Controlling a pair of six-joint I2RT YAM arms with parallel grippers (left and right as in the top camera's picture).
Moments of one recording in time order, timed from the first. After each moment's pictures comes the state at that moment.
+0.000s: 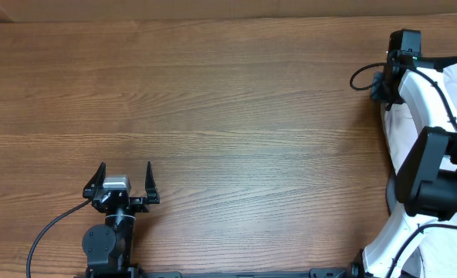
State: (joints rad) left arm 0.07 0.02 0.01 -0.07 0.05 0.01; right arm -0.18 2.07 1.62 -0.77 0.31 0.05
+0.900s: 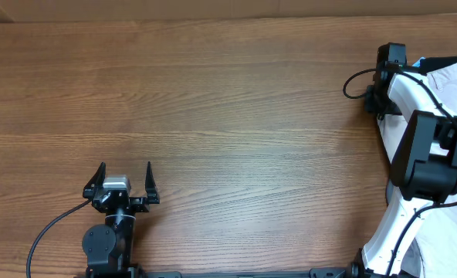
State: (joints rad) left arm 0.07 0.02 0.01 -0.07 0.05 0.01; right arm -0.18 2.20 1.59 -0.71 0.39 0.04
